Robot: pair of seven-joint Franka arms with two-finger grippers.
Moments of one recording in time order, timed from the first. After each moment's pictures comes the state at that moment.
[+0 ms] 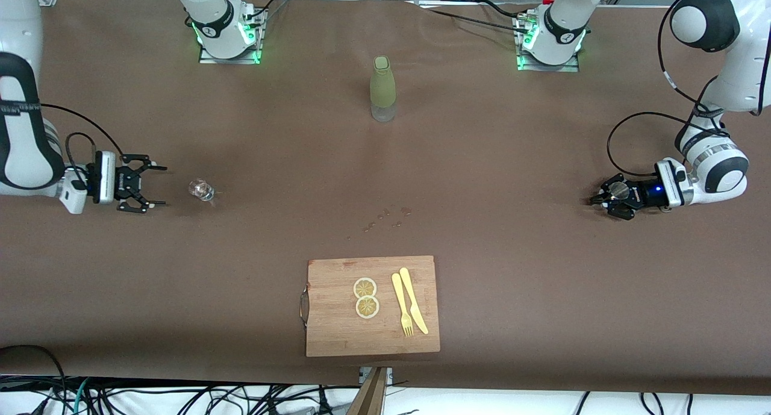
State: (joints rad) left arm 0.45 0.94 0.14 -1.69 -1.18 1.42 2.71; right arm -0.21 0.54 -0.17 -1.83 0.62 1.81 -2.15
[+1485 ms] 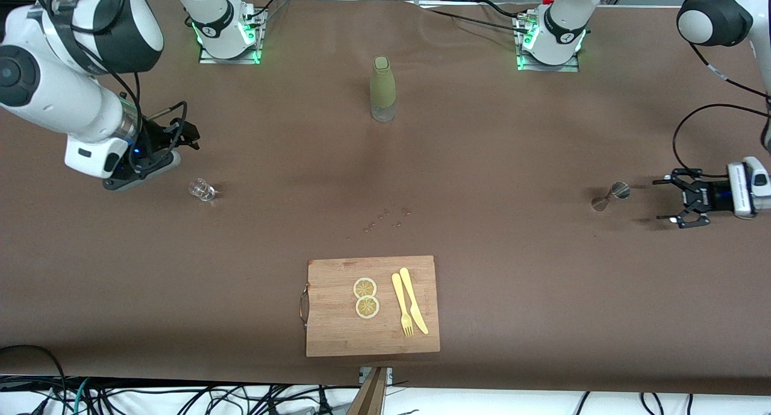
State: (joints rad) left arm 0.46 0.93 0.28 -1.30 -0.93 1.31 2.35; right arm 0.05 0.07 0.11 -1.82 0.01 1.74 -0.18
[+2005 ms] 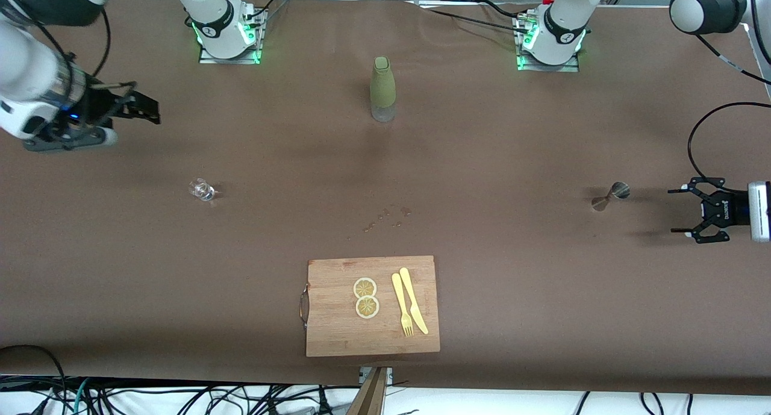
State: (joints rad) left arm 0.31 0.81 0.30 -1.24 -0.80 1.36 1.93; right arm -0.04 -0.03 0.08 -1.75 0.01 1.56 -0.04
